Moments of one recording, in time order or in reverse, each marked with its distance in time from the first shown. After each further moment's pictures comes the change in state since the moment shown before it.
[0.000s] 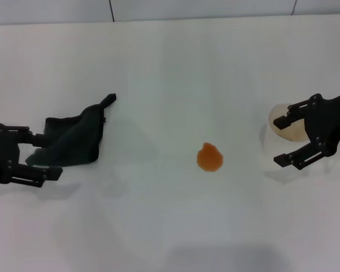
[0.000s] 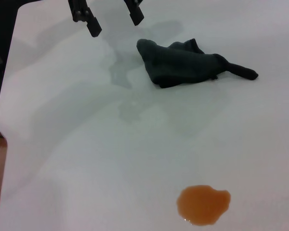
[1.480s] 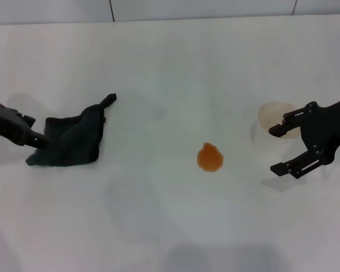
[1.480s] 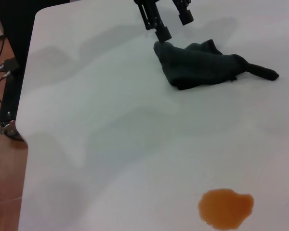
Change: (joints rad) left arm -0.183 -0.080 -0.001 0.035 0.399 -0.219 -0.372; right arm -0.005 0.008 -0.013 0.002 0.013 -0.027 0.006
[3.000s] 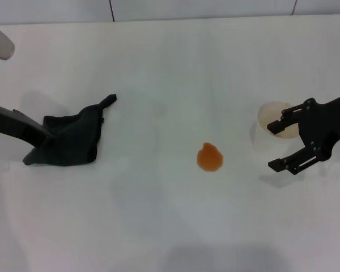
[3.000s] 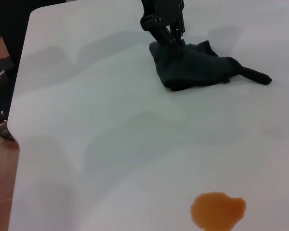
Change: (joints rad) left arm -0.039 -0.007 0.097 -0.146 0.025 -0.146 -0.089; right arm 0.003 0.002 -0.003 0.002 0.000 0.022 -0.007
